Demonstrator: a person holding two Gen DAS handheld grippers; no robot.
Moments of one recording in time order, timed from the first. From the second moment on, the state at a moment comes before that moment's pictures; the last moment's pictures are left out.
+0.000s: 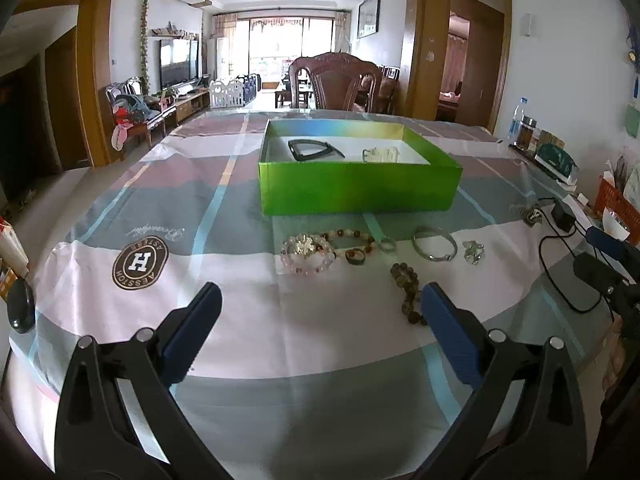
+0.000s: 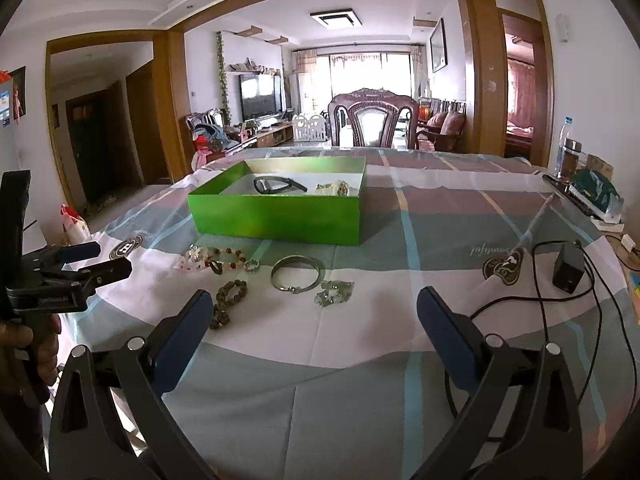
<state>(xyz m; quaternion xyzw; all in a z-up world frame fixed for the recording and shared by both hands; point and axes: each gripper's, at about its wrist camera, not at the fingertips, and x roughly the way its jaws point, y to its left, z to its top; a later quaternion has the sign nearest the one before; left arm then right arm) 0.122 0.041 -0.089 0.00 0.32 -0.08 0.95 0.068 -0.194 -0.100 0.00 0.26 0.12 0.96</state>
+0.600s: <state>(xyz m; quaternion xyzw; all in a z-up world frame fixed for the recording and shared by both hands) 0.179 -0.032 -0.133 -0.01 0.41 -0.14 0.90 0.087 -0.205 -0.119 0.01 0.29 0.12 0.95</state>
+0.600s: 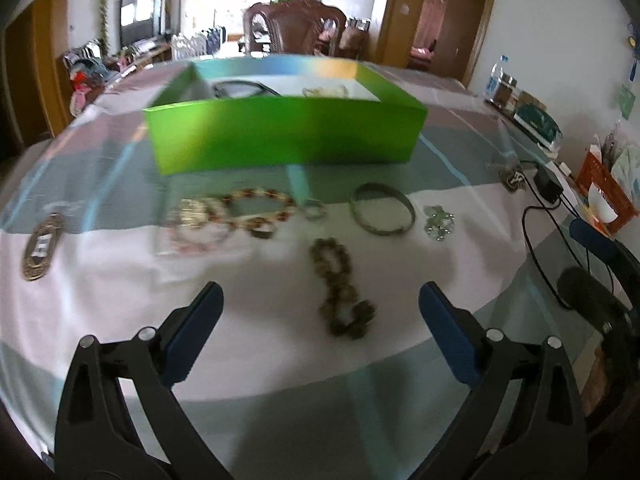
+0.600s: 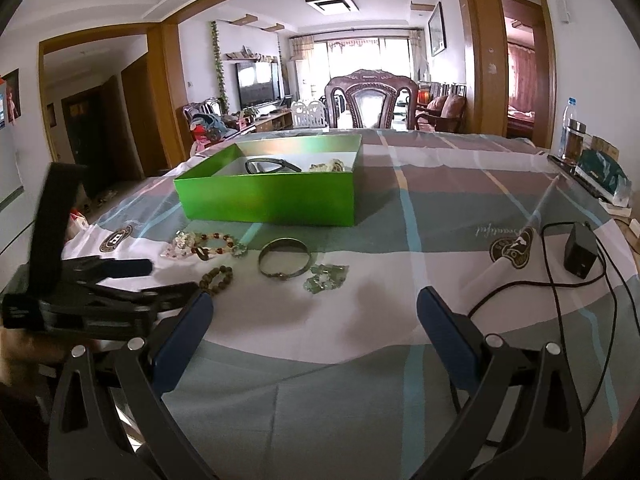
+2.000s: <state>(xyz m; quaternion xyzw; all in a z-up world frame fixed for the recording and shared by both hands) 0.154 0.076 -0.083 -0.08 0.33 -0.08 0.94 0.193 -0.180 -0.165 -0.05 0.42 0.15 0.90</state>
